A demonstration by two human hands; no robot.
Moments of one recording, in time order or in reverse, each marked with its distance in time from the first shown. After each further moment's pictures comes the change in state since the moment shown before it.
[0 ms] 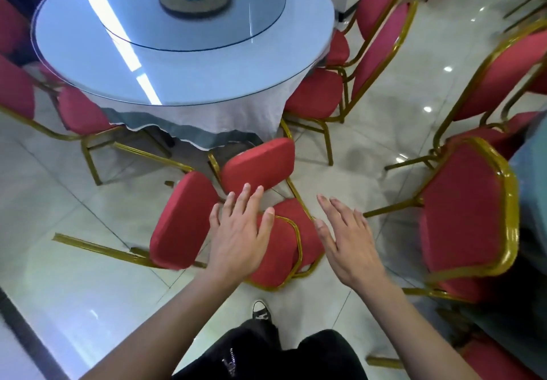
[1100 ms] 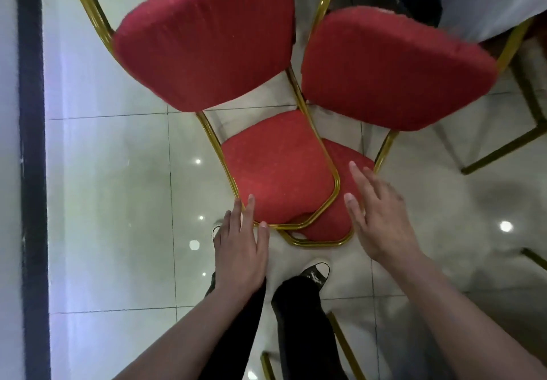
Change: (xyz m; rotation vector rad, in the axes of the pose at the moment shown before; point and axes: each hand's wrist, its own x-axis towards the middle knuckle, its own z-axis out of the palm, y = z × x) left_hand 0.085 -0.062 0.443 -0.396 0.087 -1.025; right_hand 0.281 0.220 0.309 -0.261 -0.621 -0.588
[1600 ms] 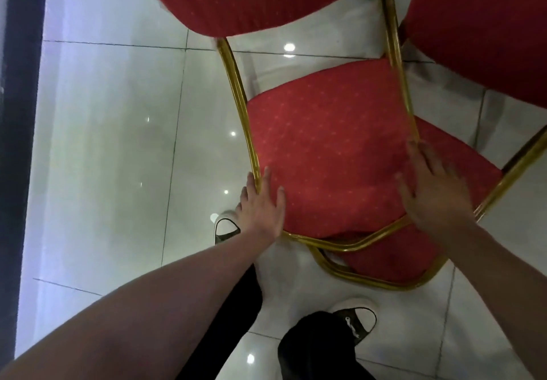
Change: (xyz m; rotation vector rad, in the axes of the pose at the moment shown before) left_hand 0.214 -0.145 0.223 -0.048 -0.045 -0.361; right_hand 0.192 0.118 0.256 -0.218 -0.094 -0.065
